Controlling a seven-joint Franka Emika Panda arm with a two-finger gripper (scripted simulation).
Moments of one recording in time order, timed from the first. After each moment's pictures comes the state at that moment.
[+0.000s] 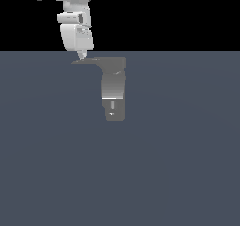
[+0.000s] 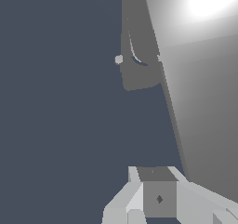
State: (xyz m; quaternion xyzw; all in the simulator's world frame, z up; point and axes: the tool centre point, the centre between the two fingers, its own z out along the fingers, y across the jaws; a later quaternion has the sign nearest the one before) arm 0.116 0.148 0.249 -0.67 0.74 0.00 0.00
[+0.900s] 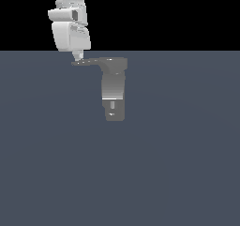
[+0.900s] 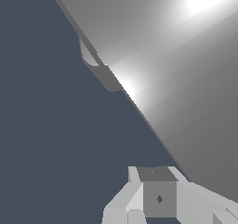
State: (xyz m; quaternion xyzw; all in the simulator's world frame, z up) arm 0.072 0.150 0.249 -0.67 0.74 0.00 0.00
